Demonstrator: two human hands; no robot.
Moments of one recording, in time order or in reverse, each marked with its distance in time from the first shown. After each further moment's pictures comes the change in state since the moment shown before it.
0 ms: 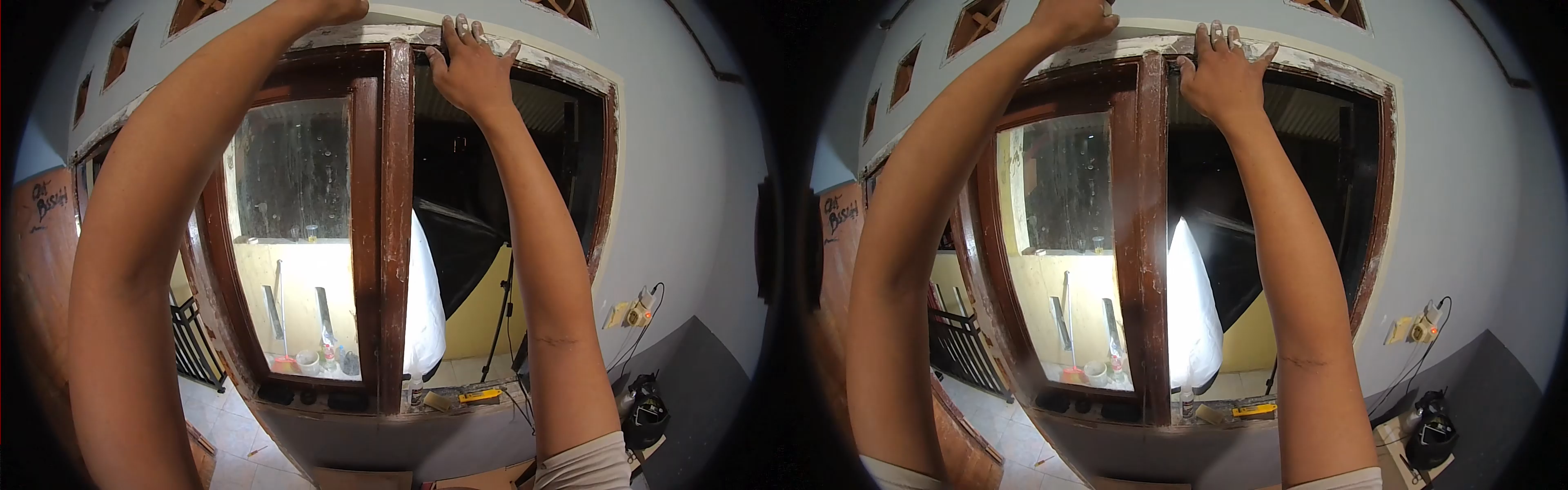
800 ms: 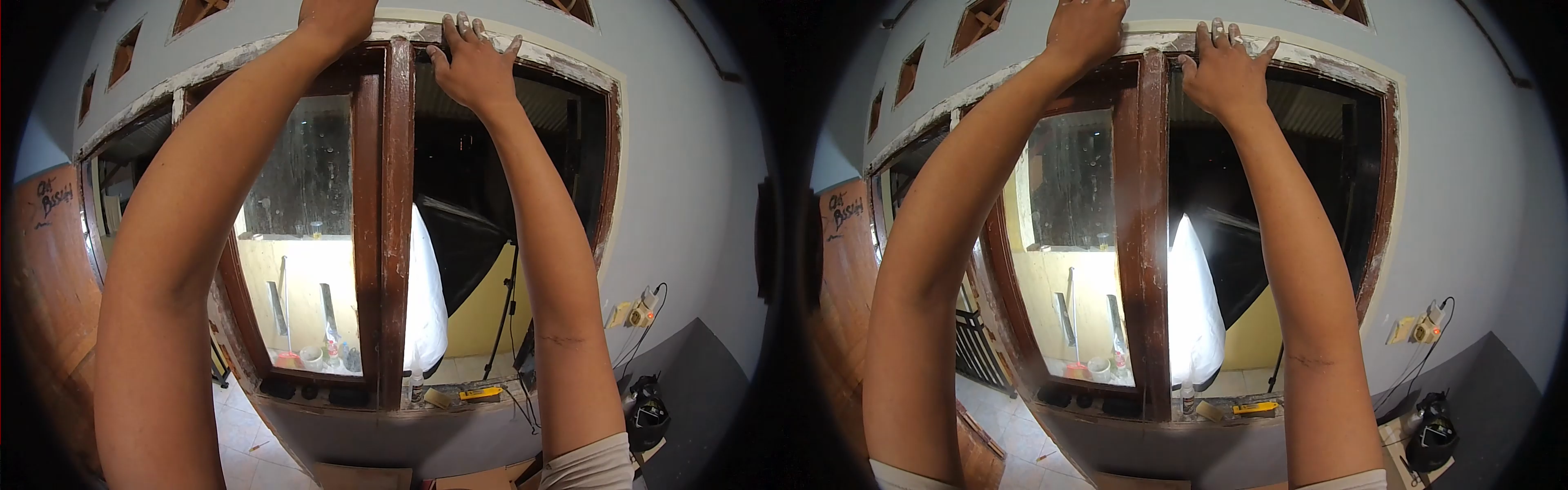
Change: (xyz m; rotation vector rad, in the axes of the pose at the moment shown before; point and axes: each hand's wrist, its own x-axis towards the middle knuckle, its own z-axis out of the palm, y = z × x) left_hand -0.018 0.025 0.034 0.238 0.261 0.084; right_hand 0.002 0.004 -0.003 -0.053 0.009 -0.035
